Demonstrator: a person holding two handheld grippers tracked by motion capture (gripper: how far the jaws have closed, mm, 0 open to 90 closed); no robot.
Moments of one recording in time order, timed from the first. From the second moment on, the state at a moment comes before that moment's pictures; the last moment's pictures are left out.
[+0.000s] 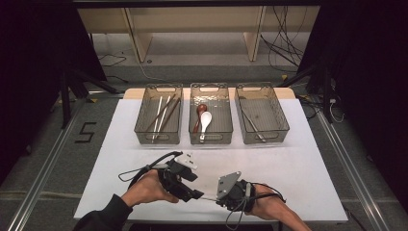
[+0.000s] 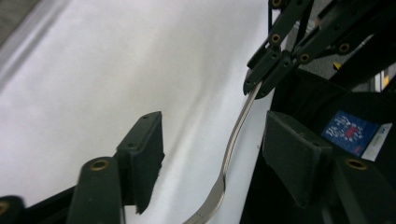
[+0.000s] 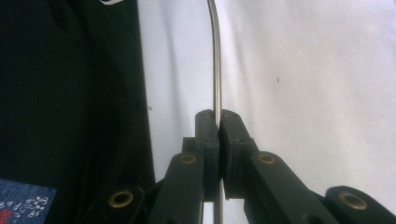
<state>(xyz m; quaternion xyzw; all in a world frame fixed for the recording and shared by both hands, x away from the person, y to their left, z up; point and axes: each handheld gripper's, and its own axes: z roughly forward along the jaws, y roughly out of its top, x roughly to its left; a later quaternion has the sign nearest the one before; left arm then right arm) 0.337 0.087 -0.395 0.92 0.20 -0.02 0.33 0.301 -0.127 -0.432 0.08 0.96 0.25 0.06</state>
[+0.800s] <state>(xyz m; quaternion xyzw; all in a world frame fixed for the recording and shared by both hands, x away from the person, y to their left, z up) 0.351 0.147 -0.387 0.86 0.31 0.06 0.40 0.339 -0.174 -0.422 0.20 0.94 0.24 0.13</state>
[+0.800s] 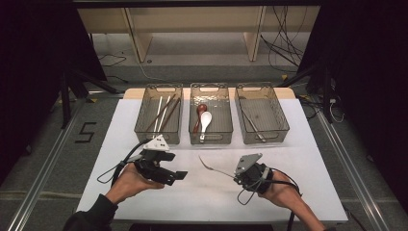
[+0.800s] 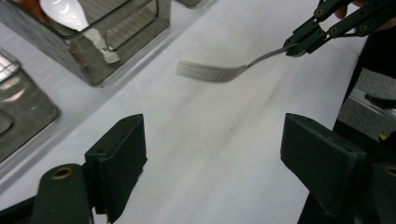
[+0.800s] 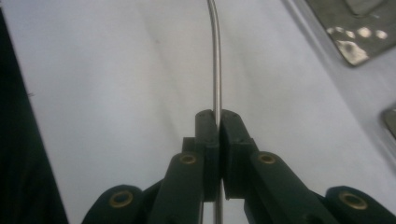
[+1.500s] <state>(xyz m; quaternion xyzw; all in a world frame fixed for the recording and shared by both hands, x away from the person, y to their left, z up) 0.345 0.181 -0.397 0.82 0.36 0.10 0.43 0.380 -0.226 -0.394 0.31 0.89 0.28 0.17</state>
